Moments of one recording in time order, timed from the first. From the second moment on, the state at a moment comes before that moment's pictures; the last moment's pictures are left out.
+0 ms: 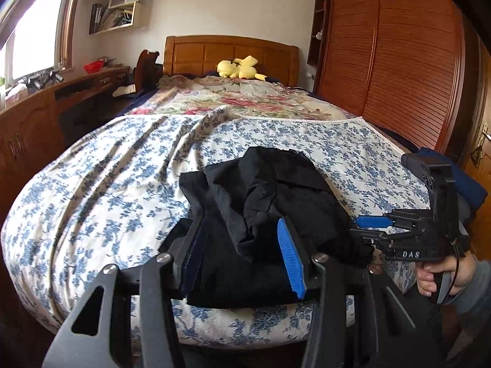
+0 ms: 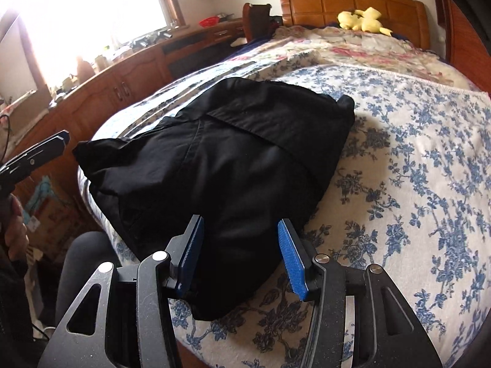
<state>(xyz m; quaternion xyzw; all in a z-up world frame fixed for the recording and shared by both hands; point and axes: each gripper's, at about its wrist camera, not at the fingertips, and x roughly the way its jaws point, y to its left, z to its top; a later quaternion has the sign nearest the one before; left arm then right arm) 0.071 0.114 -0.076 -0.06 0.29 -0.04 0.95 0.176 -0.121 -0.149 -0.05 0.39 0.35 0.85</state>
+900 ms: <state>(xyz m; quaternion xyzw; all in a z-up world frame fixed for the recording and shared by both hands) 0.070 0.123 -0.060 -0.06 0.26 -0.03 0.96 0.162 -0.104 -0.102 -0.07 0.33 0.41 0.85</state>
